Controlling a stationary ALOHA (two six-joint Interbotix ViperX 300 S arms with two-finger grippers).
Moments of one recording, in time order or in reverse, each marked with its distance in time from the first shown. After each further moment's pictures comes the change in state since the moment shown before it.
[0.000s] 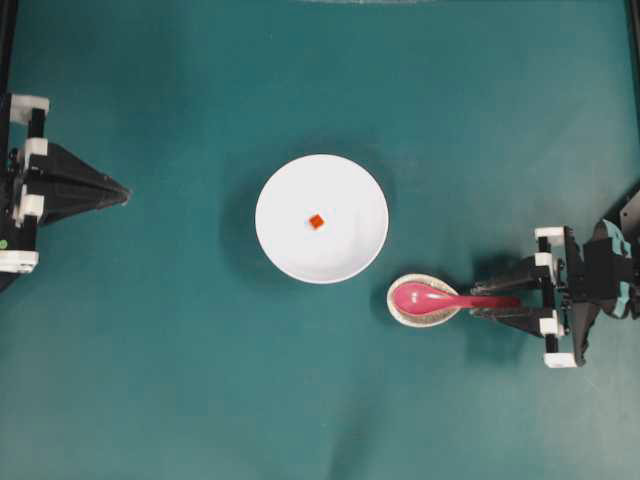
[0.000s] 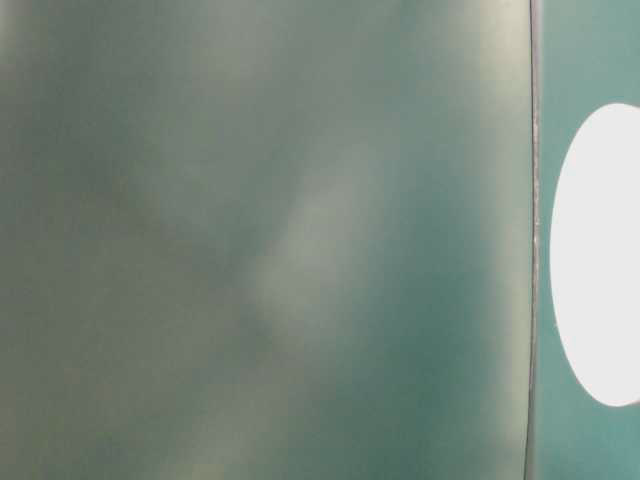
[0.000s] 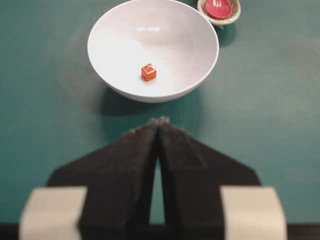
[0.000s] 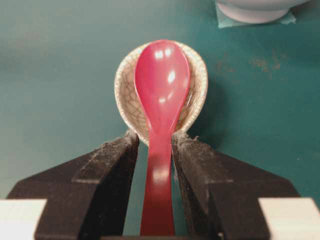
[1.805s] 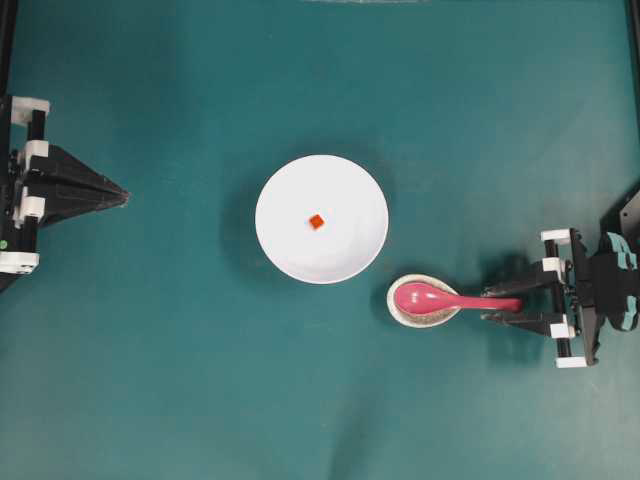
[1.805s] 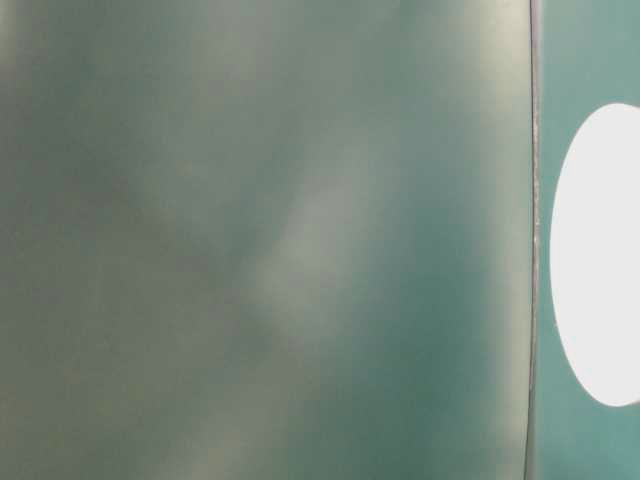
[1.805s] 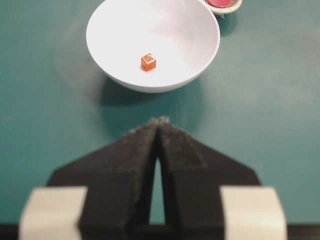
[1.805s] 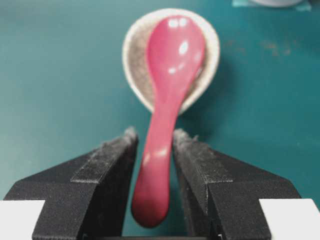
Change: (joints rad) left arm -0.002 0.000 0.003 0.000 0.028 -0.002; right arm 0.058 0.026 0.037 0.040 -0.060 -0.083
